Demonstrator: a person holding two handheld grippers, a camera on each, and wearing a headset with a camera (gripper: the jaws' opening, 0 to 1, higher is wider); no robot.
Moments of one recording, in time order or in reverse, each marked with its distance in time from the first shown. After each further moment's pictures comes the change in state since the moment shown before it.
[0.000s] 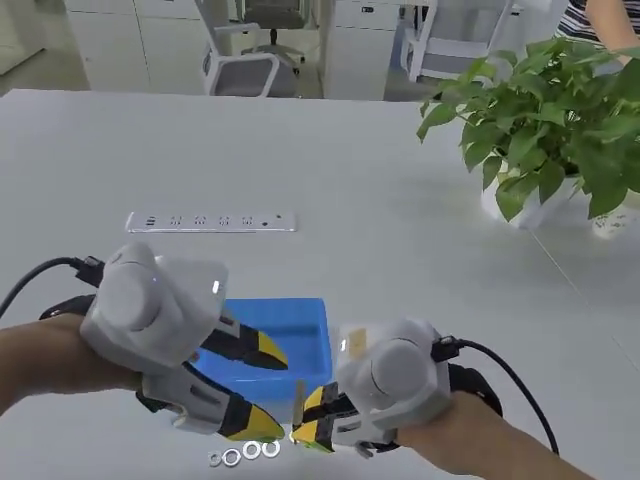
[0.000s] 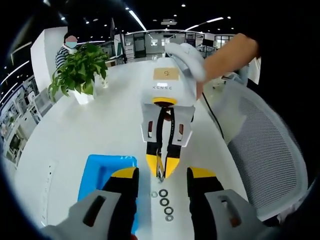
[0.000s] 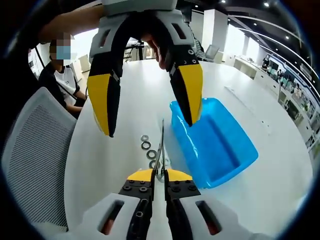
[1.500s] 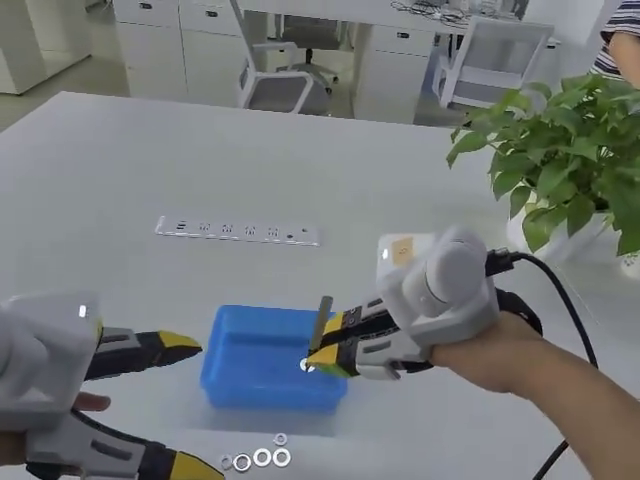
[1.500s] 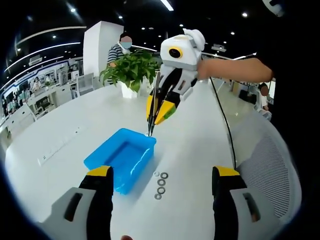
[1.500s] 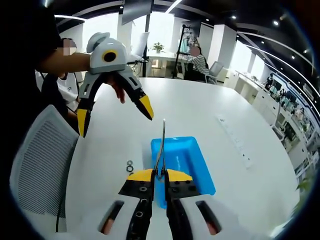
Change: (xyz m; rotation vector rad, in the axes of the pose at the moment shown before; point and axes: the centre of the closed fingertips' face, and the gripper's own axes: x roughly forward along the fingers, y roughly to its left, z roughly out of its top) left arm -0.067 -0.015 -0.031 -0.311 -0.179 0.316; right arm -0.051 -0.046 0.074 -0.119 -0.078 -0.008
